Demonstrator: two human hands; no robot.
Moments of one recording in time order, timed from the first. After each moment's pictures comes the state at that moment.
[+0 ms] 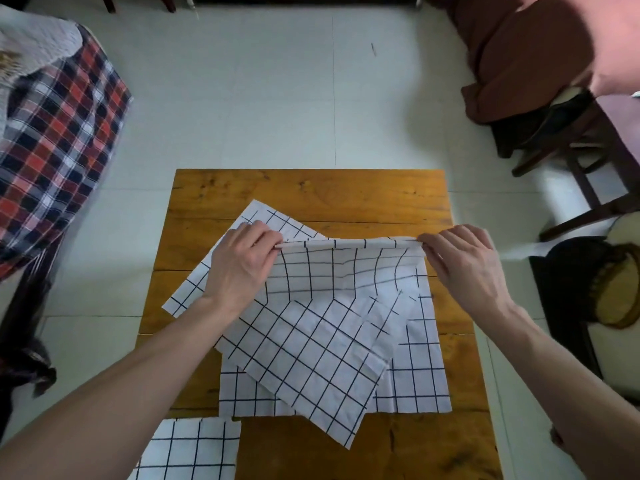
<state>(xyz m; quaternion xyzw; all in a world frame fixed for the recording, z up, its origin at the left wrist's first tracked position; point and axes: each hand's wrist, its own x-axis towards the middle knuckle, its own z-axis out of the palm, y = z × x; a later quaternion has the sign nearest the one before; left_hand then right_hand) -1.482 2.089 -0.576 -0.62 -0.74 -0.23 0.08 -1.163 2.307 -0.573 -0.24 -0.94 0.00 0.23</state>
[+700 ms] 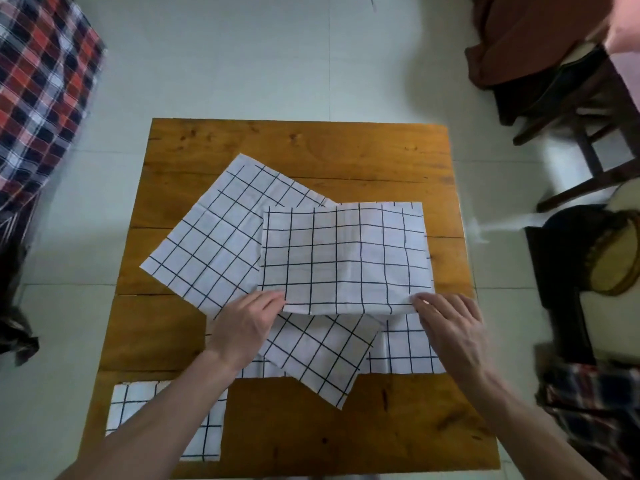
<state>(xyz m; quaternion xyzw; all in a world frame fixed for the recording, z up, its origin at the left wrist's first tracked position) -1.399 1.978 -0.682 -0.66 -0.74 -0.10 -0.11 -1.064 2.184 -0.684 -0.31 -0.94 0.03 0.09</state>
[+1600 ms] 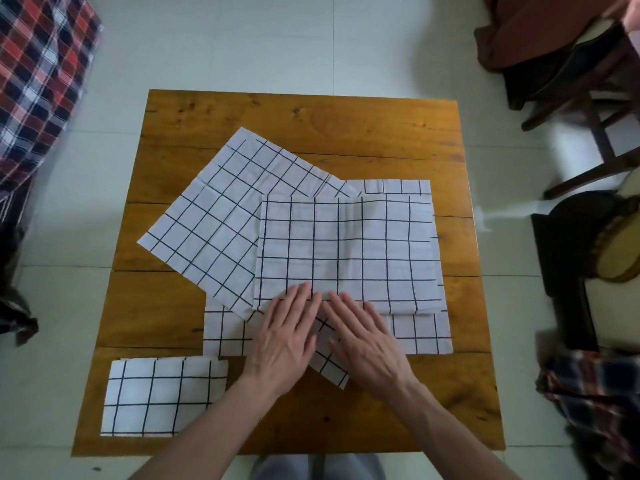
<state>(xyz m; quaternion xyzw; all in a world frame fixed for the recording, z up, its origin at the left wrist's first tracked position) -1.311 1.948 -0.723 -0.61 -0.78 0.00 -0.13 -1.135 2.069 -0.718 -0.22 -0.96 0.16 -0.07</state>
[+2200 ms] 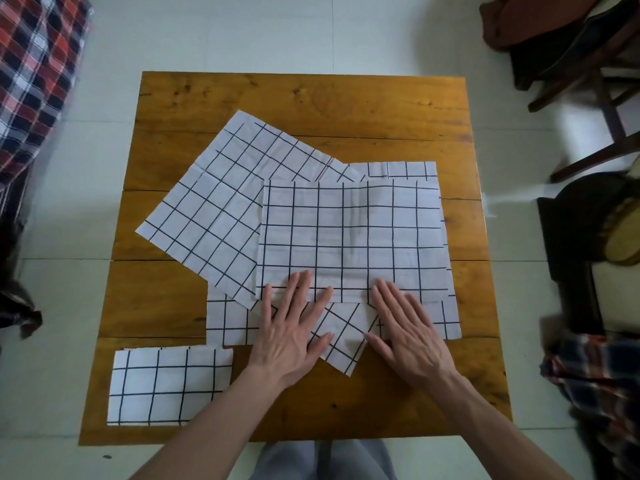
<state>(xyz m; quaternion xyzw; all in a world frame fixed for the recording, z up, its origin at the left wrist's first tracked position) -1.308 1.940 -0.732 -0.61 -0.77 0.03 -0.17 -1.081 2.091 -0.730 -0.29 -0.94 0.15 -0.13</state>
